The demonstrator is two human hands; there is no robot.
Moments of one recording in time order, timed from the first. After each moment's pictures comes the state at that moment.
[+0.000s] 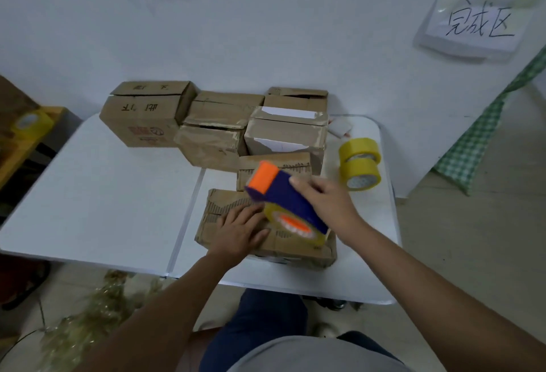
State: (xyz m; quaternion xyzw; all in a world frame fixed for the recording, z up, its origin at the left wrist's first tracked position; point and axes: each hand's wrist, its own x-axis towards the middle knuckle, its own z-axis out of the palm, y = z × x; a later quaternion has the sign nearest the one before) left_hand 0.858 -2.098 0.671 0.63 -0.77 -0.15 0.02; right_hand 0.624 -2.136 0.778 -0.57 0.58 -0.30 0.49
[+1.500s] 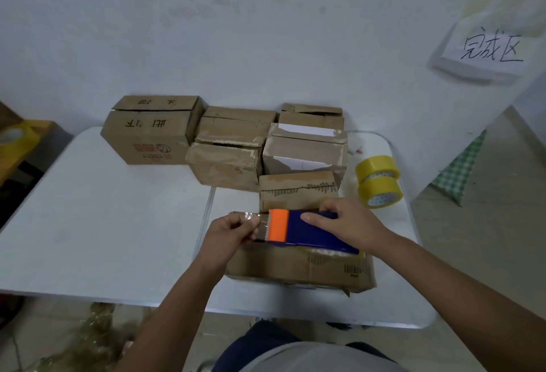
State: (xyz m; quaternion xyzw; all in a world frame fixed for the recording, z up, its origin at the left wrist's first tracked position) left_hand 0.915 -2.124 0.747 0.64 -0.41 -0.54 0.37; right_hand 0.662 -2.158 0.789 -0.71 0.57 -0.14 0.38
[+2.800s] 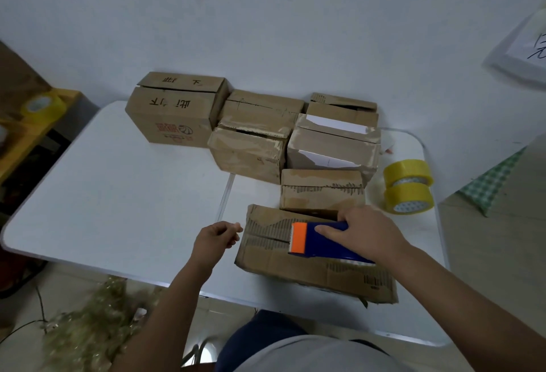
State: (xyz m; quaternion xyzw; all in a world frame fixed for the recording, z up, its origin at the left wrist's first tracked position) left_hand 0.985 -2.120 0.669 0.74 -0.36 -0.47 0.33; right_hand 0.684 -2.173 0.771 -0.76 0.60 0.03 0.25
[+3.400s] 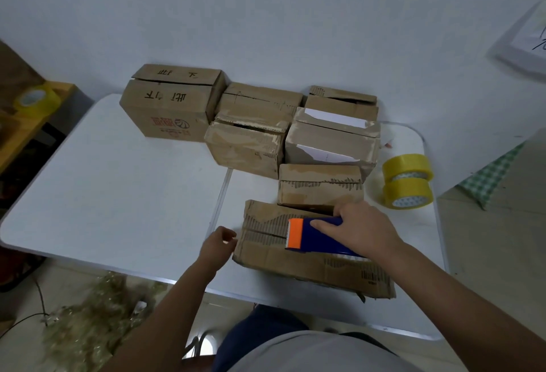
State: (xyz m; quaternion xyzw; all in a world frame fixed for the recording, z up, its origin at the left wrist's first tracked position) left_hand 0.979 -2.115 0.644 0.79 -0.39 -0.44 0.17; right_hand 0.690 -2.175 0.764 -0.76 0.60 0.02 0.24
